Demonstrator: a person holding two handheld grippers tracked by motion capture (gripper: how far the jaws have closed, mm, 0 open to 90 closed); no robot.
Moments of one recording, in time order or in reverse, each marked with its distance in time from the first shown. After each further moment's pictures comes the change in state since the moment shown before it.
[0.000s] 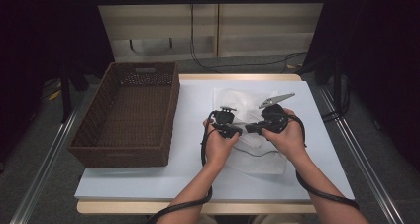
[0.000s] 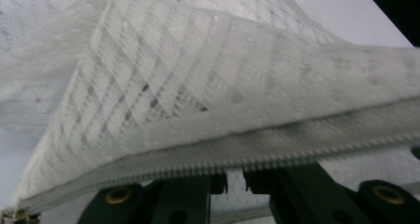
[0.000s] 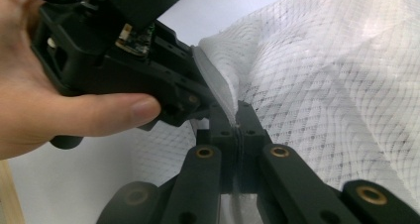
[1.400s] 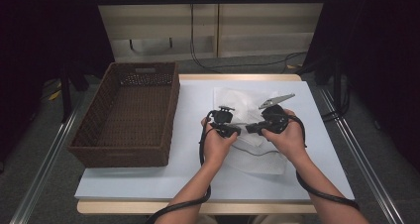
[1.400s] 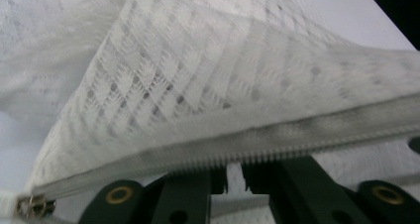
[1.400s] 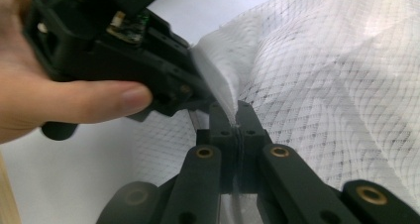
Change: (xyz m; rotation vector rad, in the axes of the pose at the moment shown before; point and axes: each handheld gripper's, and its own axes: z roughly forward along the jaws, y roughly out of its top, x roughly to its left) left arm 0.005 0.000 -0.004 0.016 -0.017 -0.009; right arm -0.001 -0.002 0.001 0.003 -0.007 -0.003
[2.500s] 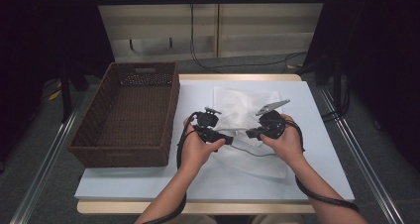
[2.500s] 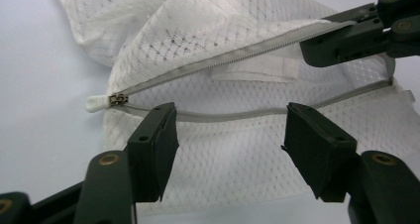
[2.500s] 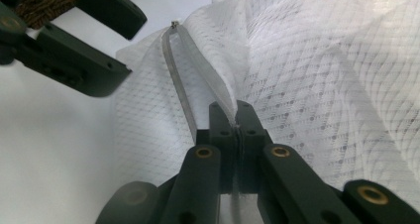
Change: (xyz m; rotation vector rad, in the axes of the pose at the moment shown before) left arm 0.009 -0.011 -0.068 0.064 -0.005 0.077; right arm 0.002 -0.013 0.013 0.054 -0.037 -0.035
